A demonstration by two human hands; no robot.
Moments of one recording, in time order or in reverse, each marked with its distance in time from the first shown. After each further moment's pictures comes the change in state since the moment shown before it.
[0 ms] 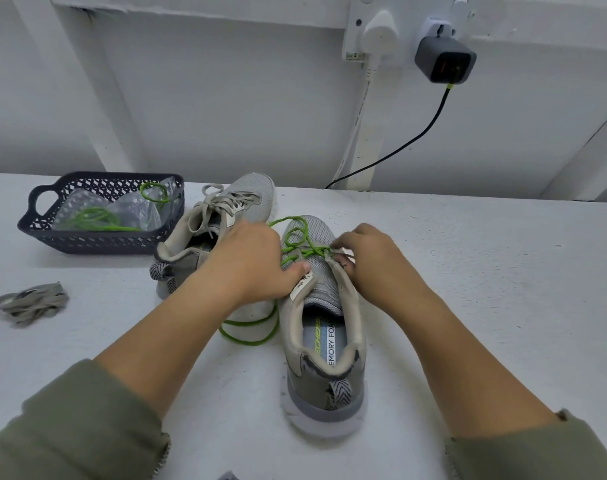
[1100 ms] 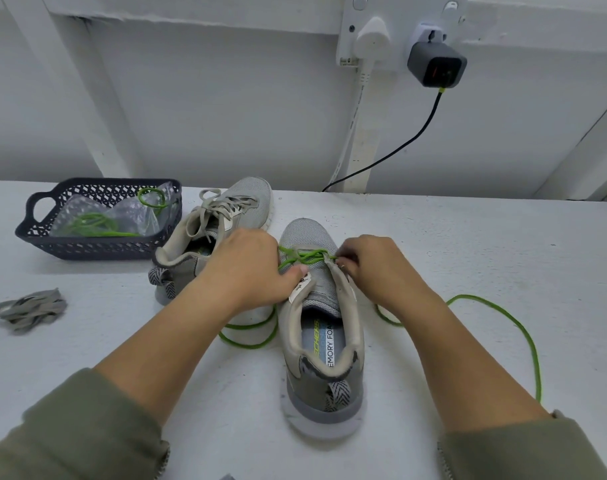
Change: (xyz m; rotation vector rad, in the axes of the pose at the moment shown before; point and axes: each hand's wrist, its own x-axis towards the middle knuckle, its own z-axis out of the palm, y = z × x) left_hand 0.000 -0.002 0.006 -0.014 0.075 0.034; right_hand 0.005 0.015 0.005 -0.015 -0.033 0.054
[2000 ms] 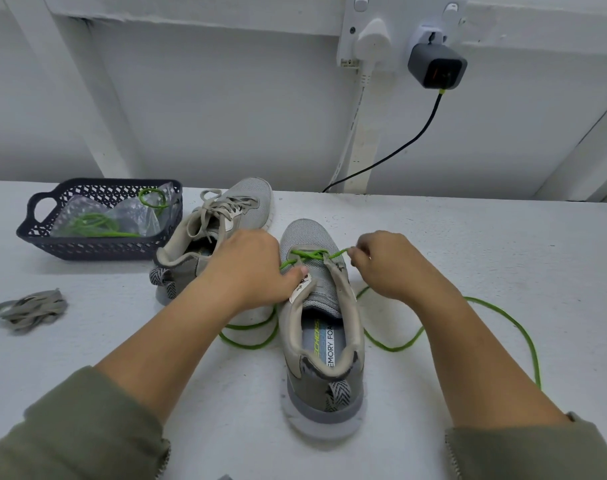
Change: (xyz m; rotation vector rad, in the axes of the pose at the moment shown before) left_hand 0.000 0.002 -0.003 -0.025 -0.061 -0.045; right_hand 0.000 0.009 -0.015 -0.015 -0.026 0.066
